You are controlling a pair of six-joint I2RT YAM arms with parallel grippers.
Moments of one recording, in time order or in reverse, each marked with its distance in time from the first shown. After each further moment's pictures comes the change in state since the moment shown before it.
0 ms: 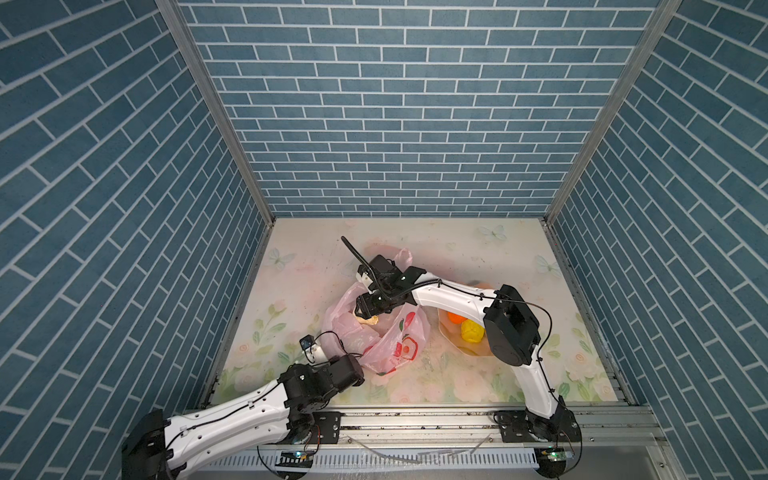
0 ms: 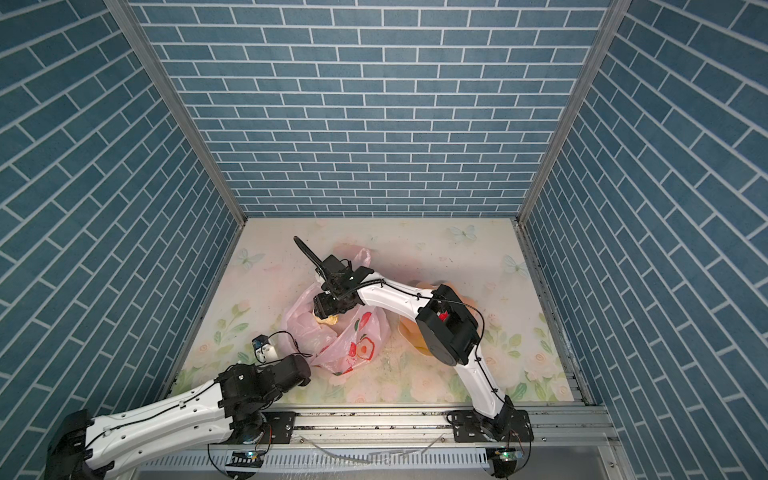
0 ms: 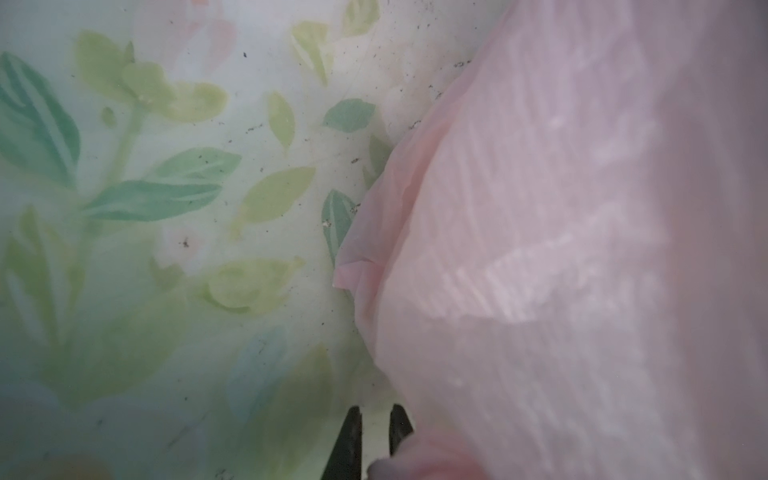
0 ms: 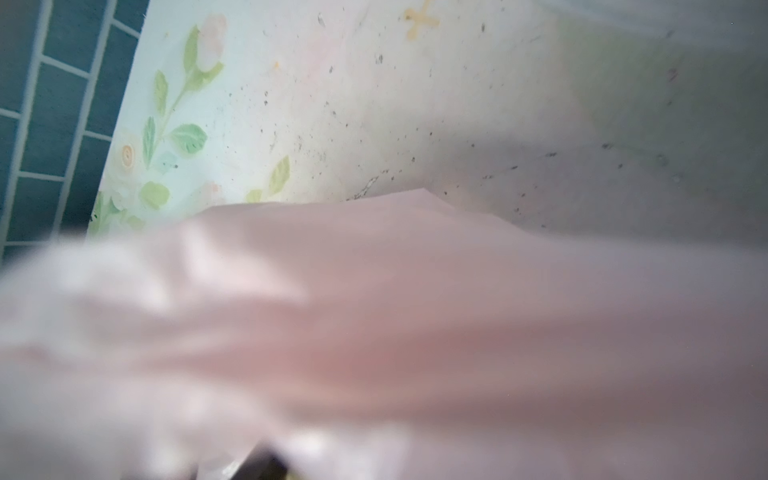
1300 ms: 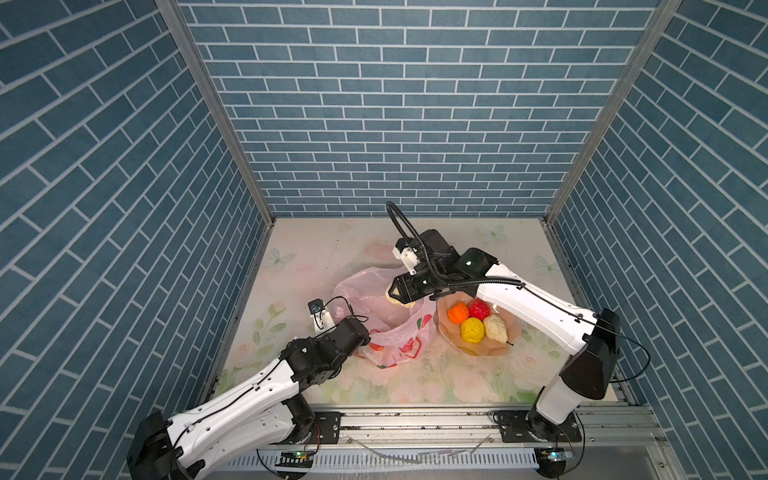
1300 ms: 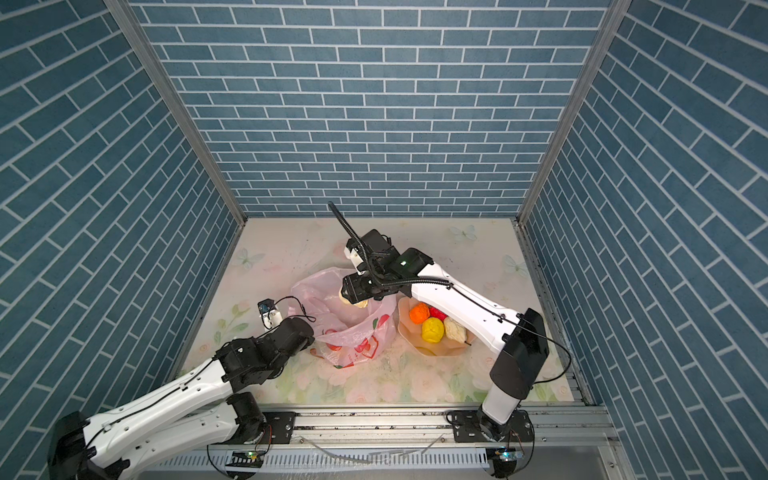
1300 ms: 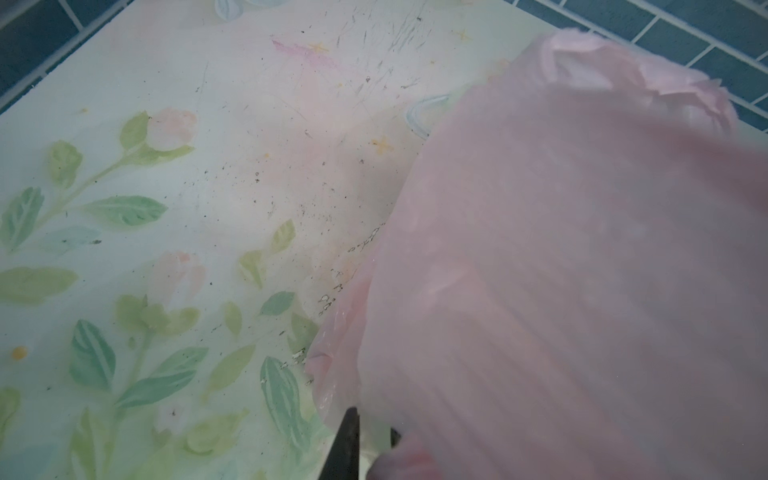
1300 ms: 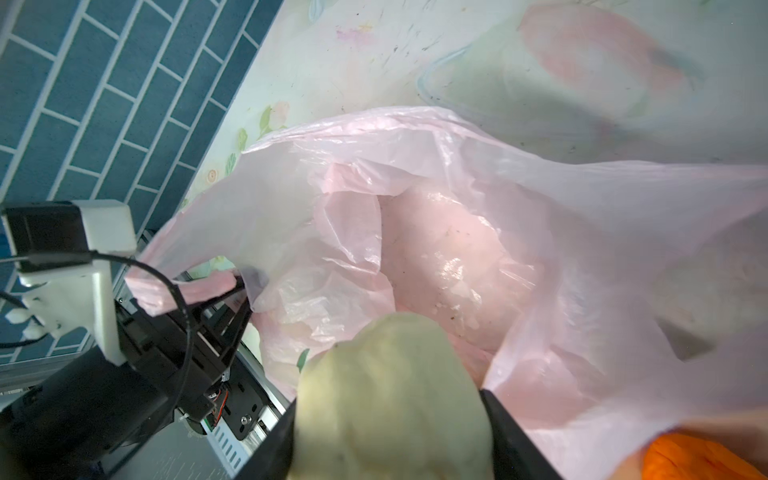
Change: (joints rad) left arm 0.208 0.164 0.282 0.104 -0.104 0.428; right arm -0.091 -0.496 -0.144 -0.247 0.063 -0.072
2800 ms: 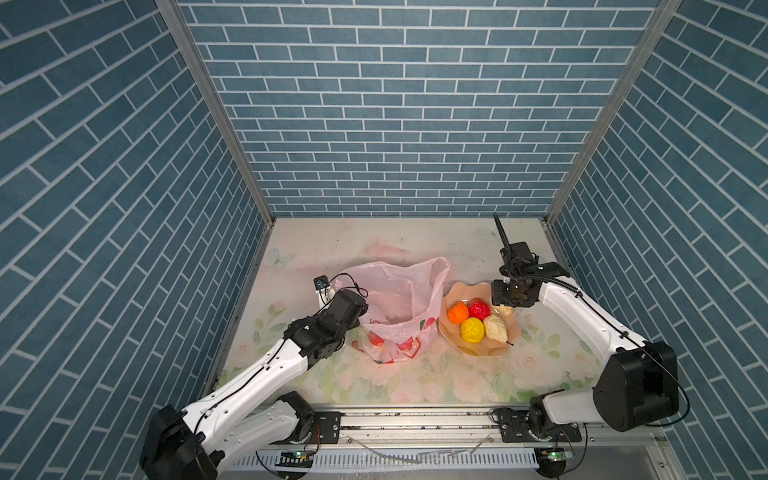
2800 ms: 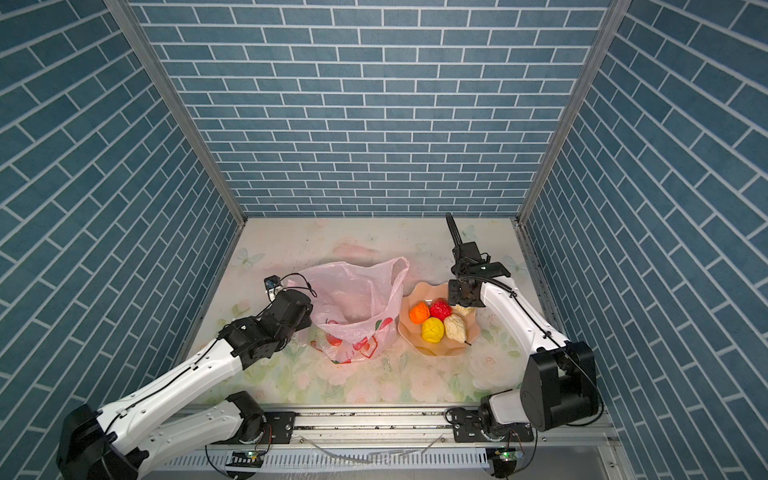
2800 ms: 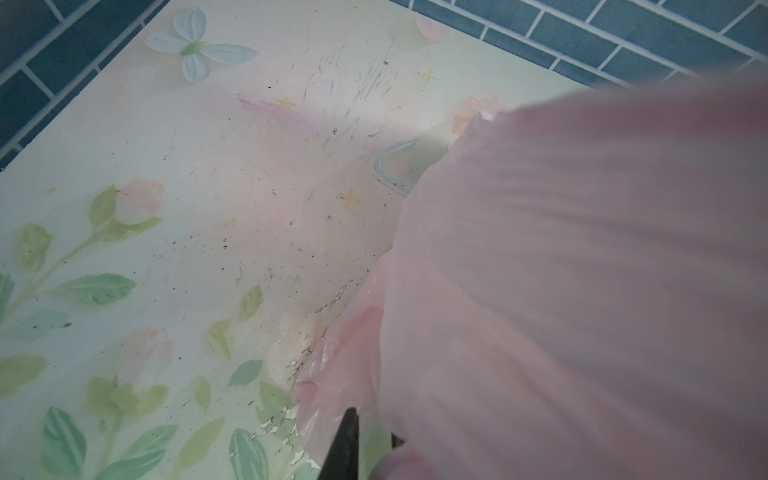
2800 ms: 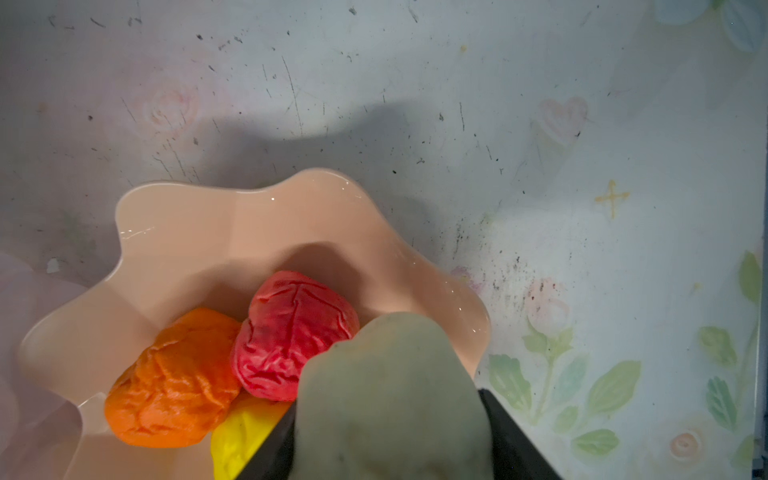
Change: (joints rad) left arm 0.187 0.140 0.127 0.139 0.114 0.235; right arm -0.611 -0.249 -0.531 -0.047 0.286 -0.089
